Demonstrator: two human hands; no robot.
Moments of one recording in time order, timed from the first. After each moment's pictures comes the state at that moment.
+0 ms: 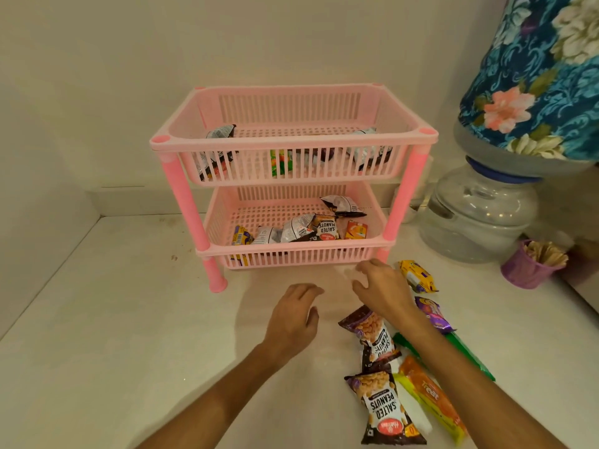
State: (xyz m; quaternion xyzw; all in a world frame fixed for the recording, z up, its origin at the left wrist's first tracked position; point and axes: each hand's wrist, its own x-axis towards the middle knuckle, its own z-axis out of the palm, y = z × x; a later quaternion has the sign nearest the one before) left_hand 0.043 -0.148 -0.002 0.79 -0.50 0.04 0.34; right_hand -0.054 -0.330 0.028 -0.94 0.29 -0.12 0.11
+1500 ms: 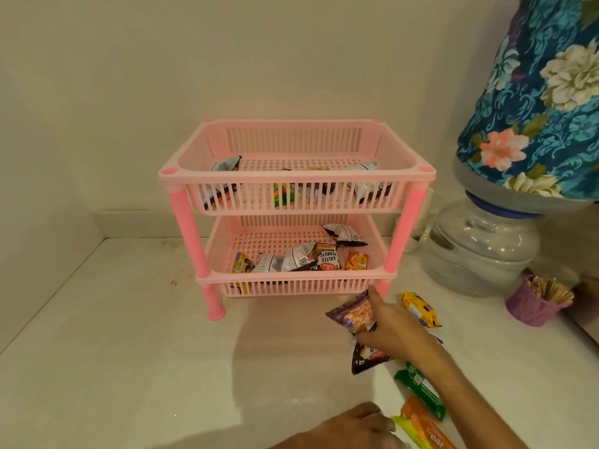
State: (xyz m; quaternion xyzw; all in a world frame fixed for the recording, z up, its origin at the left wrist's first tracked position) left_hand -0.049 -0.189 -0.043 0.31 -0.14 -0.66 0.67; right_hand -0.073 -0.320 0.074 -0.93 0.29 0.06 0.21
